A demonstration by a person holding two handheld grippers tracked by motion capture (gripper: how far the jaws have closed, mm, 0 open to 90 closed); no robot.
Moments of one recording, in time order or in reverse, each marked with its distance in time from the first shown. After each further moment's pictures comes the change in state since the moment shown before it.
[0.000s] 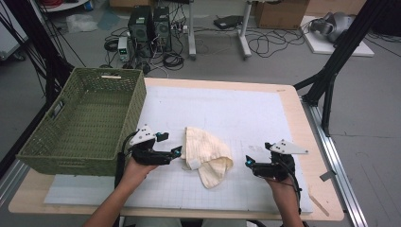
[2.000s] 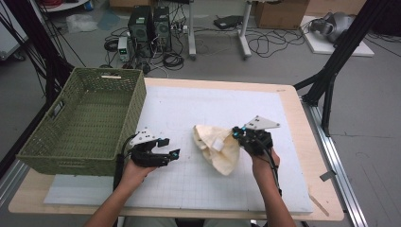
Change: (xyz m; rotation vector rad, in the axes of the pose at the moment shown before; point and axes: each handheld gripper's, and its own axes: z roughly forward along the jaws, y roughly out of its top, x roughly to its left) left arm 0.007 -0.013 0.001 0.075 -0.029 -0.038; right arm 0.026 0.073 0.044 0.028 -0.033 -0.107
